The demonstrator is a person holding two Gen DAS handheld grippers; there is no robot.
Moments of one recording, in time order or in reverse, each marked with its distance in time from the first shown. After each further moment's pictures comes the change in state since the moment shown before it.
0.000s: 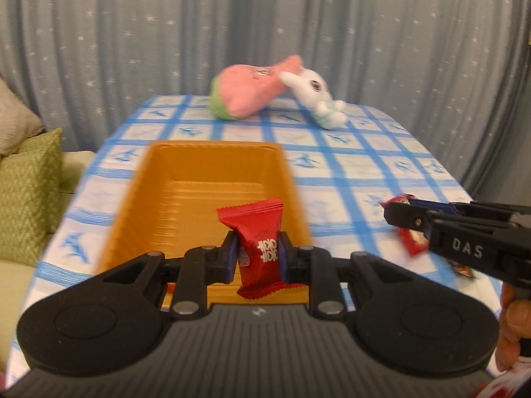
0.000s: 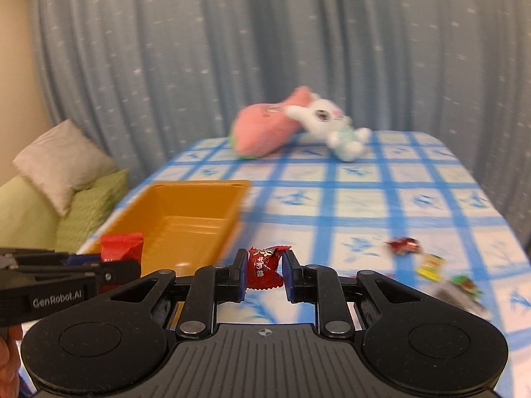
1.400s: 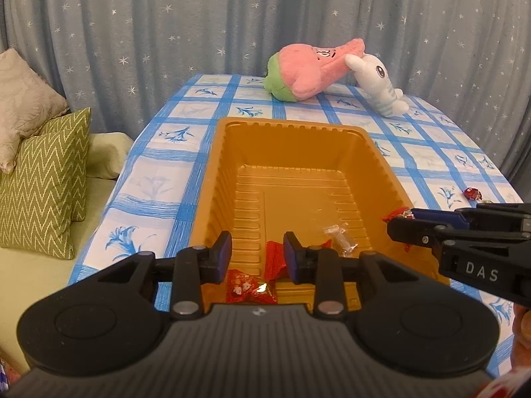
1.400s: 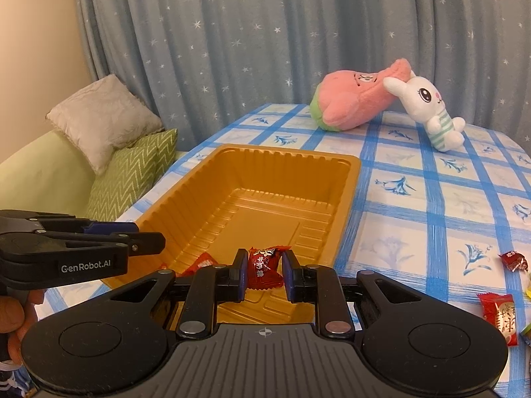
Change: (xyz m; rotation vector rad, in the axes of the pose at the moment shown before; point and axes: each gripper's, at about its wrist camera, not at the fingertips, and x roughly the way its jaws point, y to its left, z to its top) left arm 0.045 0.087 -0.008 -0.024 0.053 0.066; right arm 0.088 0.066 -0.007 -0.090 0.108 0.120
